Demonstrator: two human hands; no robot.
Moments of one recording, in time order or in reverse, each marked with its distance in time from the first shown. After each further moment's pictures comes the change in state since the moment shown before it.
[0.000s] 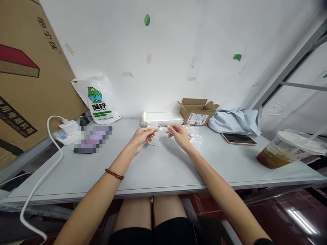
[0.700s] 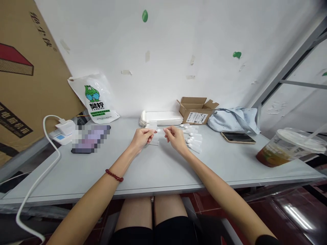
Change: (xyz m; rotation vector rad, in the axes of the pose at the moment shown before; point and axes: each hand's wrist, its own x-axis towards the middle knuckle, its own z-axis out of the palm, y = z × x) left_hand -0.007 -0.002 0.011 0.143 0.109 0.096; right_hand -0.016 -0.007 0.016 -0.196 0.049 -0.032
